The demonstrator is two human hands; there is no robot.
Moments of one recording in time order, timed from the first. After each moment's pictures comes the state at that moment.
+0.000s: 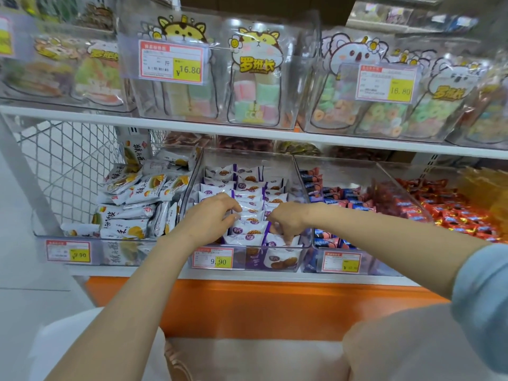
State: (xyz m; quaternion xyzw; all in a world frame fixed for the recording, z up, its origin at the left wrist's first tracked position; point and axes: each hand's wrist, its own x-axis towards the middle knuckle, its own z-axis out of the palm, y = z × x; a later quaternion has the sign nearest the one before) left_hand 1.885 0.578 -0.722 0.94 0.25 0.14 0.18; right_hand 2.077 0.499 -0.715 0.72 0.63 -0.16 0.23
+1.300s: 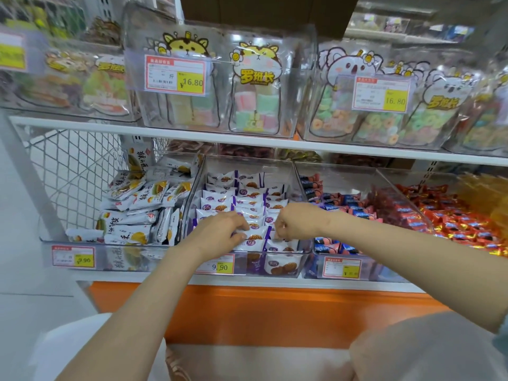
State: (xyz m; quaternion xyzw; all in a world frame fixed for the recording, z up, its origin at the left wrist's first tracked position) left_hand 1.889 0.568 -0.728 0.96 0.21 0.08 0.14; right_hand 2.067 0.467 -0.691 0.75 0.64 -0.12 0.10
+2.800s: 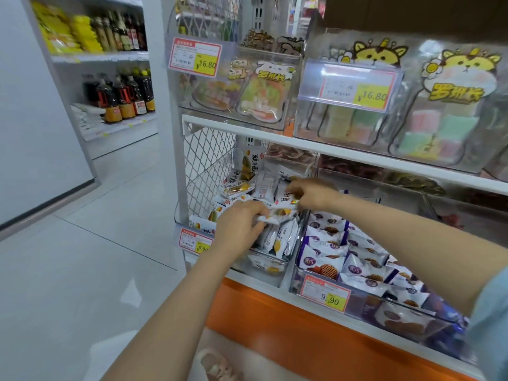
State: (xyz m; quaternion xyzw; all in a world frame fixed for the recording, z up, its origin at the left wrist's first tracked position) left_hand 1.771 0.649 -0.740 0.85 0.42 0.28 0.13; right_hand 1.976 0.665 -0.690 0.72 0.69 -0.09 -0.02
